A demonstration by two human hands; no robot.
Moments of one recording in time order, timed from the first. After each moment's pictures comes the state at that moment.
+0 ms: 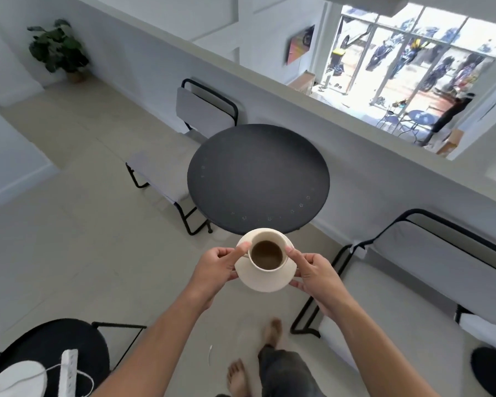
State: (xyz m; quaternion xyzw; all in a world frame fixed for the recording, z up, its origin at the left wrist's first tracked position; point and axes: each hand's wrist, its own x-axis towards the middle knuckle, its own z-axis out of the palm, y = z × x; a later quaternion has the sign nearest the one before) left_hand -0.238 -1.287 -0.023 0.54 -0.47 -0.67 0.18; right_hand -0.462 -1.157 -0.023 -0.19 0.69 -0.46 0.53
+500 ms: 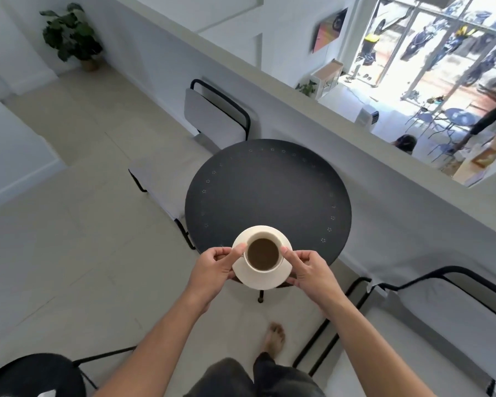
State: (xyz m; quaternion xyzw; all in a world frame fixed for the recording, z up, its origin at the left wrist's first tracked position) left_hand -0.340 -1.459 -0.048 0.60 -0.44 -0.63 0.22; right_hand -0.576 -1.360 -0.060 -0.20 0.72 -0.42 0.52
